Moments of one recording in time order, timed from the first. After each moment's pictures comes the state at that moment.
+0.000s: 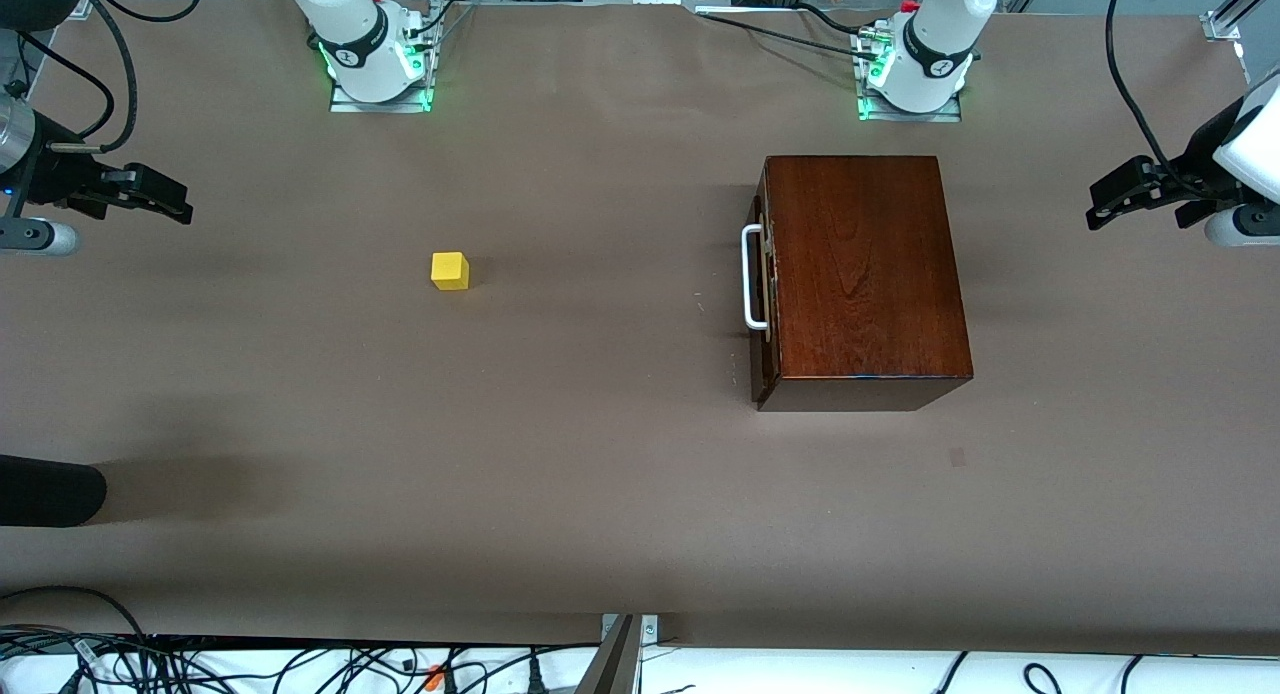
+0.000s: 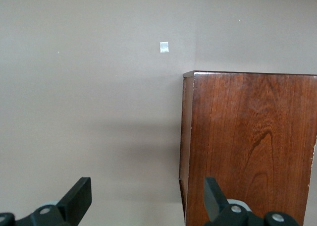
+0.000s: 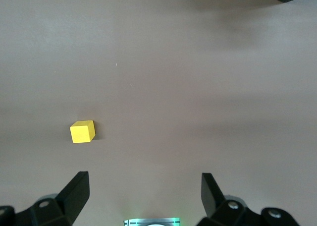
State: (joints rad) left arm 0.01 0.00 -0.02 -1.60 0.01 1.54 -0.08; right arm 0.00 0.03 0.00 -1.62 -0.03 1.53 0.04
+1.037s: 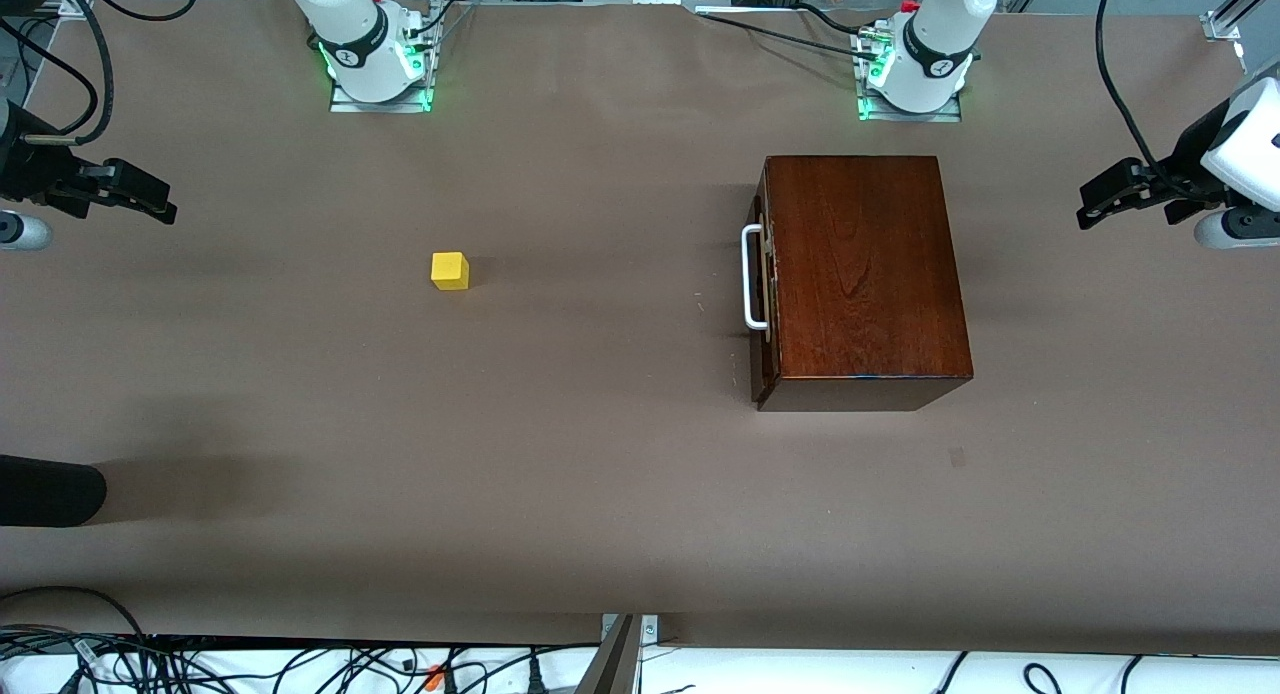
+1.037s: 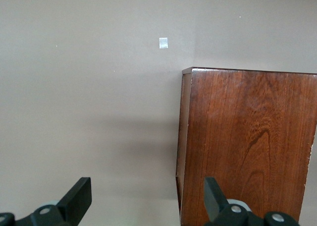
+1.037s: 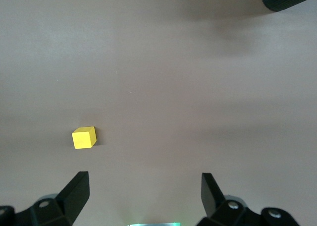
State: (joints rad) left arm 0.00 0.00 -0.02 -1.60 0.00 1.53 -0.10; right arm -0.01 0.03 0.00 -1.59 -0.03 1.53 0.04
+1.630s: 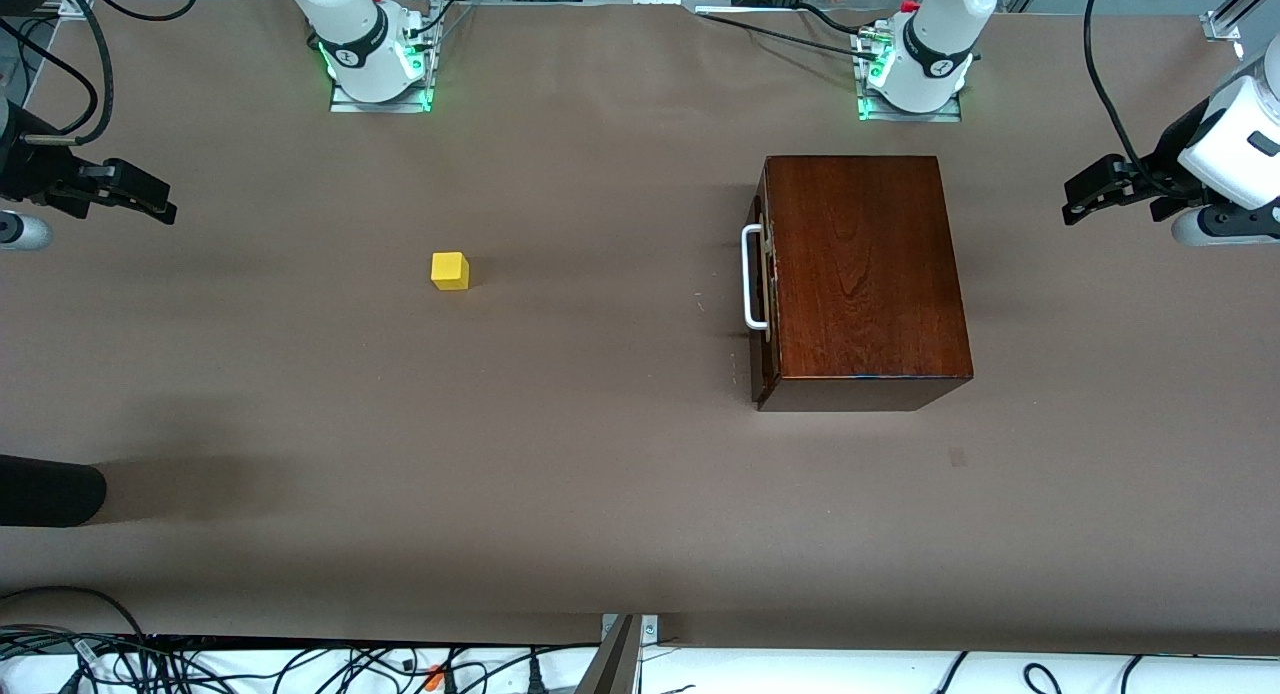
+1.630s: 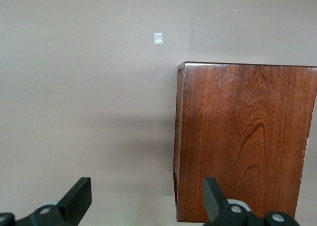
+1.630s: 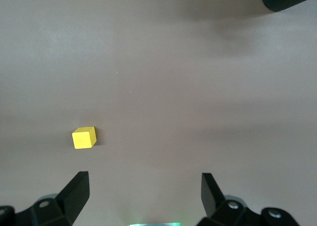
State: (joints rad) left arm -0.01 0.00 -0.04 -1.60 0.00 1.52 -0.11; right arm -0.01 0.03 0.00 -1.59 -0.03 1.53 0.04
